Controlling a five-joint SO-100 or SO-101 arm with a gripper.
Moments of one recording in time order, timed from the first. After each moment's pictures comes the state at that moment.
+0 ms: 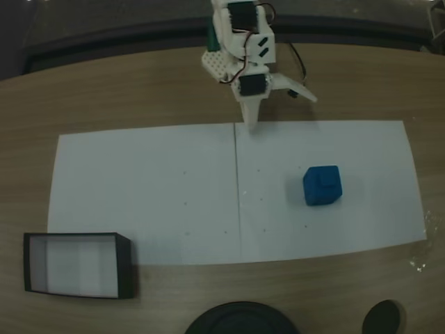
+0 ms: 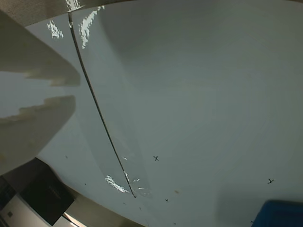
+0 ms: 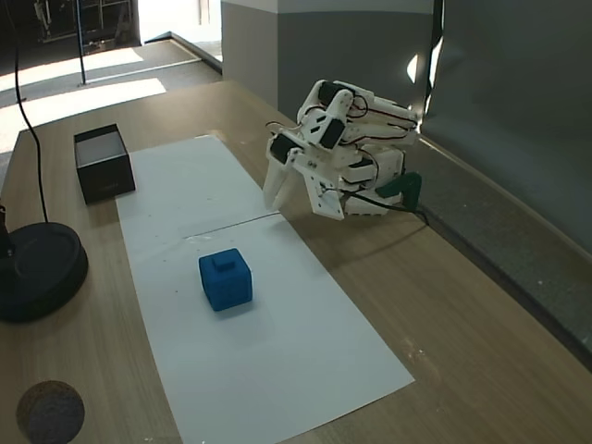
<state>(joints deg) -4.4 197.8 175.1 73.5 -2.5</state>
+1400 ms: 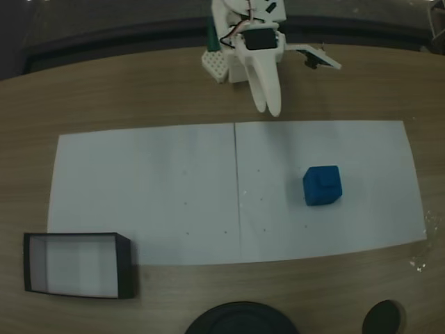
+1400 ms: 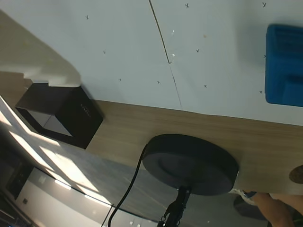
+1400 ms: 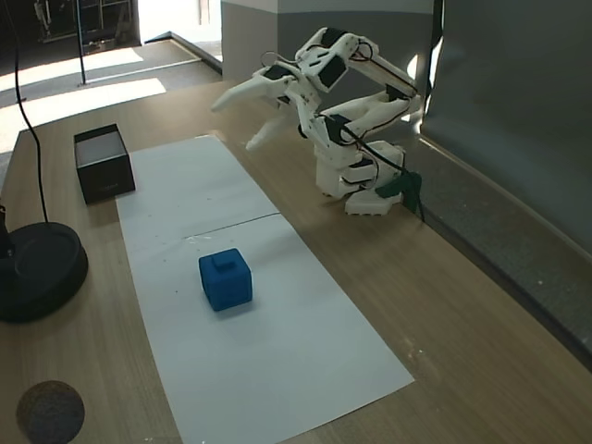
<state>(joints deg) -7.6 165.8 134.4 70.5 0.7</state>
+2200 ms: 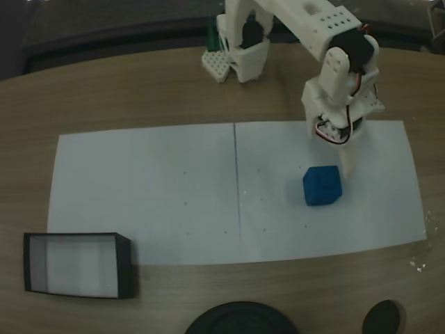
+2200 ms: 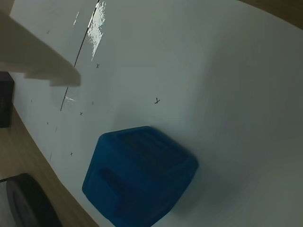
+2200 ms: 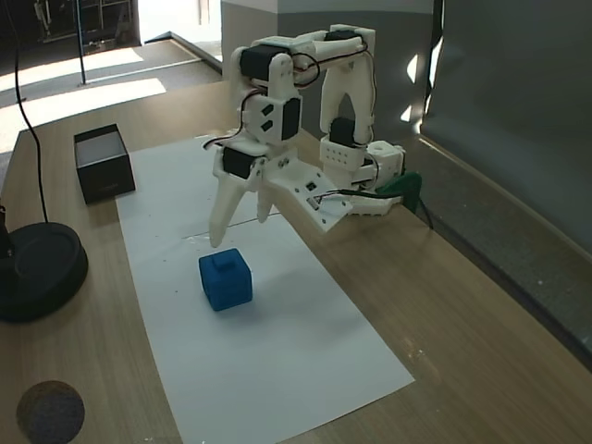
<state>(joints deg) -26.7 92.5 89.2 85.3 -0.4</state>
